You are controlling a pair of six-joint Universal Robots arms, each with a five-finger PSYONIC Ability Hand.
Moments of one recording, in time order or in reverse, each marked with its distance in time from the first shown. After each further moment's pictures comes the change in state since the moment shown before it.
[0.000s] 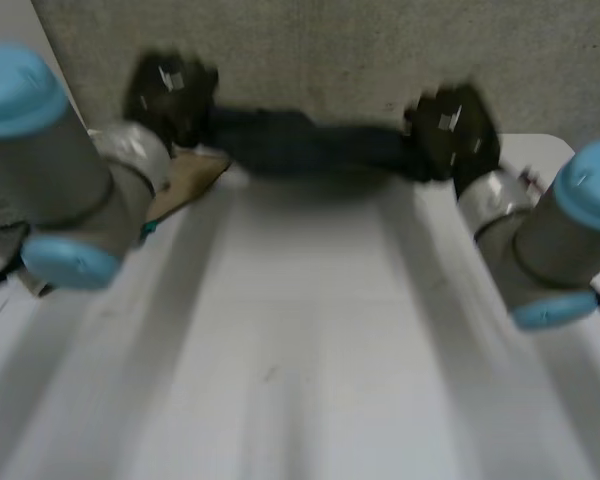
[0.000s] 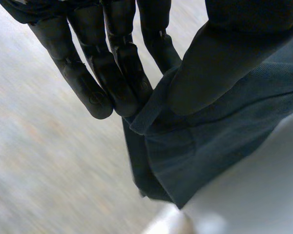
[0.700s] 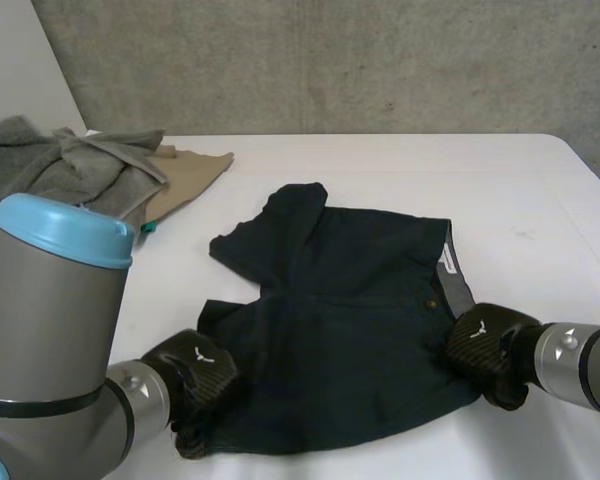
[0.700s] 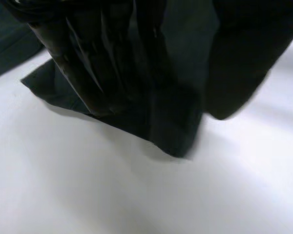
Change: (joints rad) left arm -0.191 0.202 -0.452 -0.717 -0.044 0.027; right arm -0.167 -0.211 0.284 1.065 -0.149 -0.497; left_hand -0.516 -0.515 -0.482 -0.495 -0.484; right_hand 0.000 0.000 0.000 0.000 0.000
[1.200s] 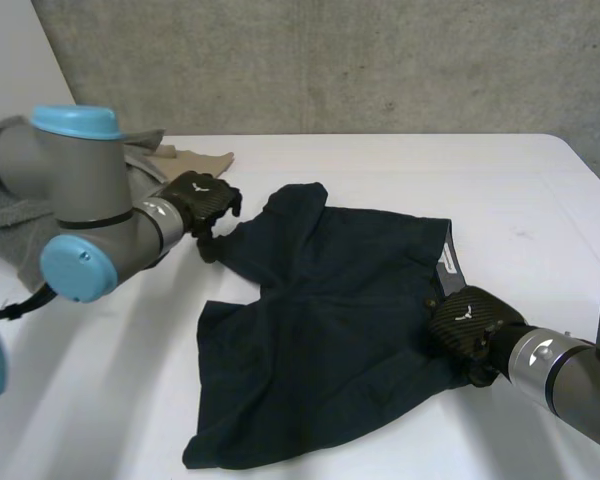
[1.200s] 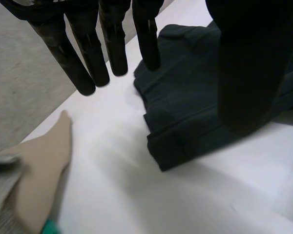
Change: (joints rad) left arm 0.263 -0.542 0.735 0.247 0.215 0.014; right arm 0.034 0.006 0.132 -0.387 0.000 0.184; left_hand -0.168 -0.217 -0.245 -0.235 -0.236; right_hand 0.000 0.000 0.000 0.000 0.000
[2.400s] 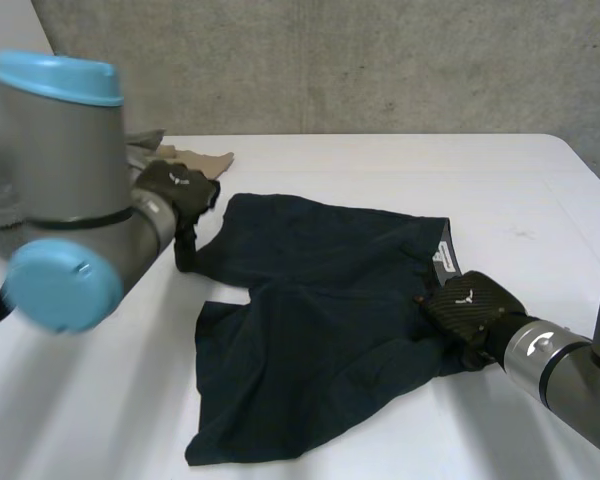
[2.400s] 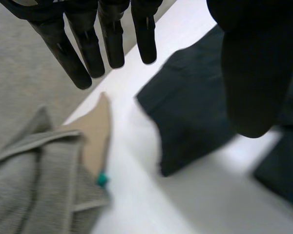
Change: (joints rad) left arm -0.151 0.317 -0.217 -0.122 -0.353 -0.035; right arm 0.031 -0.030 0.002 -0.078 0.033 0.167; left_hand -0.065 -0.073 -0.071 -0.069 -0.071; right_hand 0.000 0.000 0.000 0.000 0.000
